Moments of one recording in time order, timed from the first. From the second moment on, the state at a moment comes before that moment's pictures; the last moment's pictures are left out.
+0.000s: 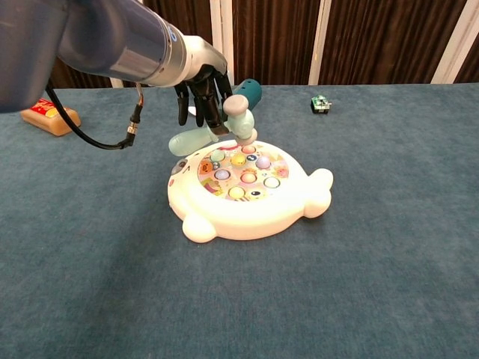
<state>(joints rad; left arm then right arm) -1.35 -1.59 -0.46 -1.66 -0.11 1.21 1.05 0.10 -1.09 0.05 -1.71 -1.48 1.40 0.21</state>
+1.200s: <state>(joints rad) -1.43 -1.68 -0.50 -1.55 -0.19 1.20 1.11 0.10 -1.09 0.05 -1.71 -1.47 1.39 0.22</state>
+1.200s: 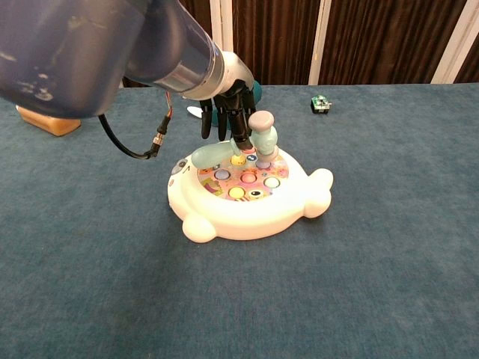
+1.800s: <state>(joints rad) -1.44 -1.72 -0.50 -1.50 -0.22 1.19 1.15 0.10 -1.09 0.05 -1.70 -1.49 1.41 0.22</state>
